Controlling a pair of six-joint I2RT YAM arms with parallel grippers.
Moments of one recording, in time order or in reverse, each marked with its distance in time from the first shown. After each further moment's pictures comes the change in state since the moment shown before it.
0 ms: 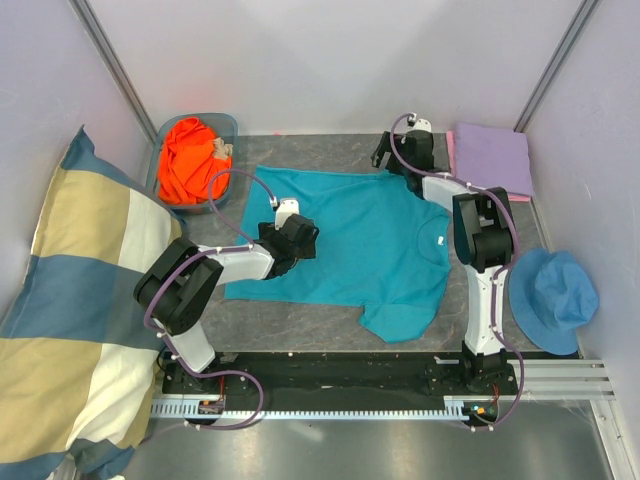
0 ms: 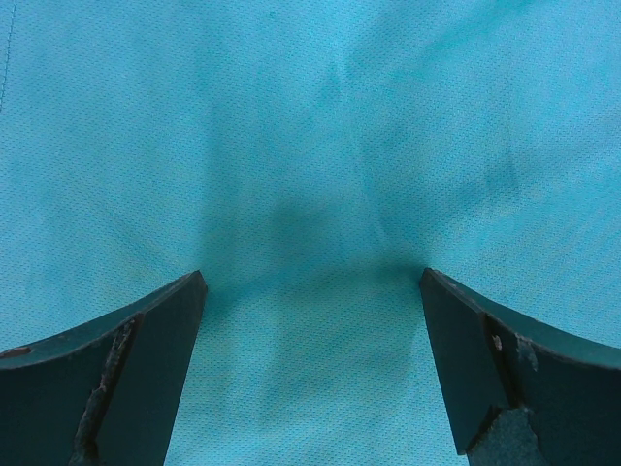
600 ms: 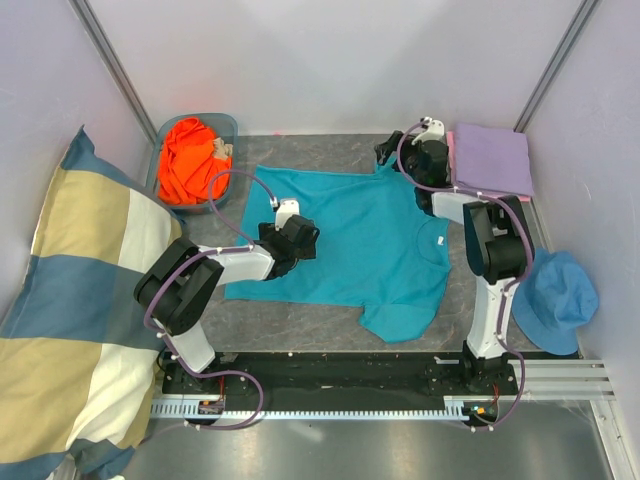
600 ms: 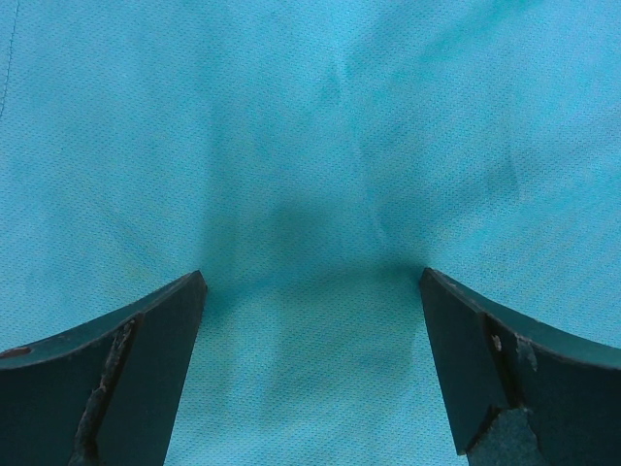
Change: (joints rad) left arm -0.006 0.000 -0.005 0.006 -0.010 -0.002; right arm -0.023 -0.140 -0.317 0.574 -0.119 0.023
